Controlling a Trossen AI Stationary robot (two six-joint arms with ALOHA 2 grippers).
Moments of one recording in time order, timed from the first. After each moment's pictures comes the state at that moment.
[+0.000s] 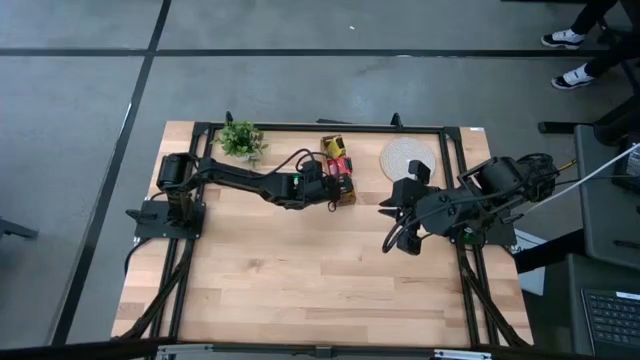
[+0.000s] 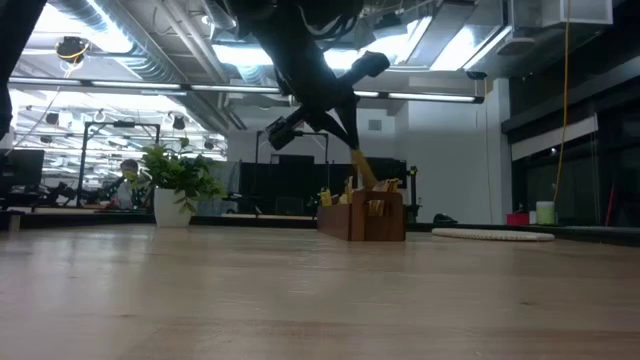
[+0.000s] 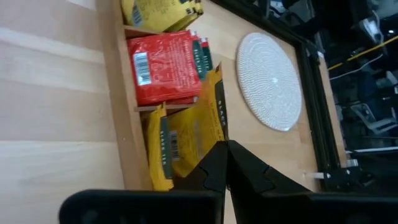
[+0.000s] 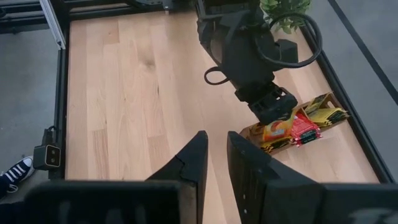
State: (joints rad) left arm 0.02 1.87 1.34 -0.27 -0.60 -1.49; right arm 0.46 1.59 2.13 -1.45 0.47 0.49
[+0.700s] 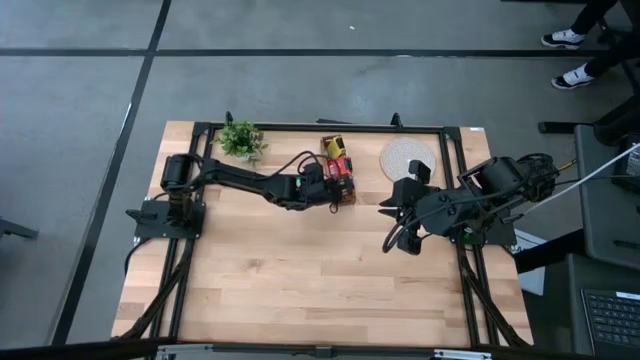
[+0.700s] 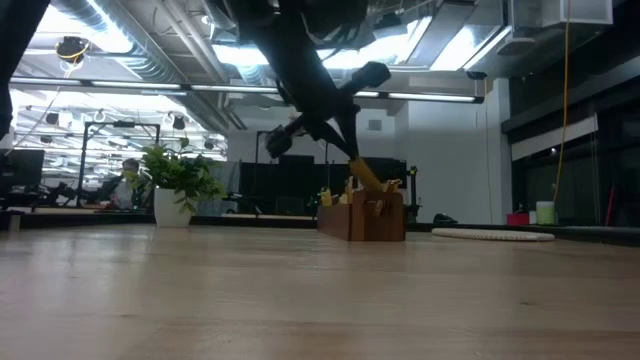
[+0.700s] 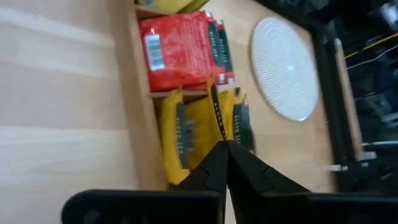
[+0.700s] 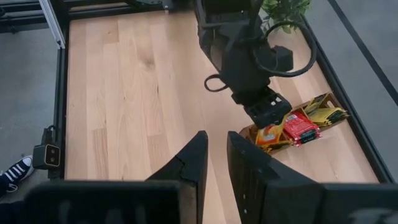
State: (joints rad) left arm 0.02 1.89 1.34 -0.28 -0.56 -1.49; right arm 0.46 1.59 2.13 -1.45 0.47 0.49
